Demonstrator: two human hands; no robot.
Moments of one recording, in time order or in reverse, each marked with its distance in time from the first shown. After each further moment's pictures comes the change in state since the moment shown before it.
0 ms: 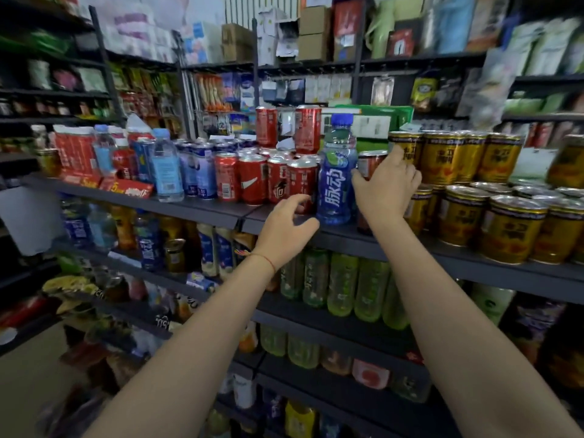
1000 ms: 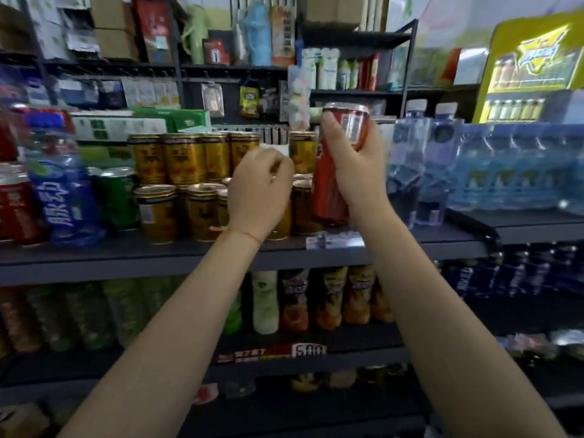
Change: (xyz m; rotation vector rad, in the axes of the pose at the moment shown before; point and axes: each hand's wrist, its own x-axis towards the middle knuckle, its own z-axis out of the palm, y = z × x) left_hand -0.005 0.258 0.257 -0.150 0.175 0.518; right_hand 0.045 0.223 -0.261 0.802 0.094 0.119
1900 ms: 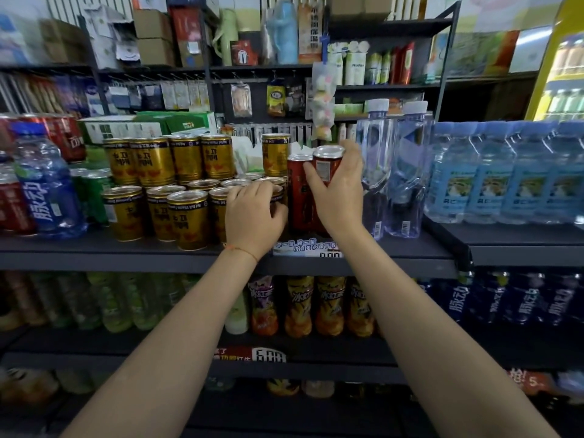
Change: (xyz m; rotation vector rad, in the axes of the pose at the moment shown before) left_hand -0.019 0.000 0.100 0.590 -0.062 0.051; right_hand 0.051 0.087 -0.073 -0.469 -0.018 -0.212
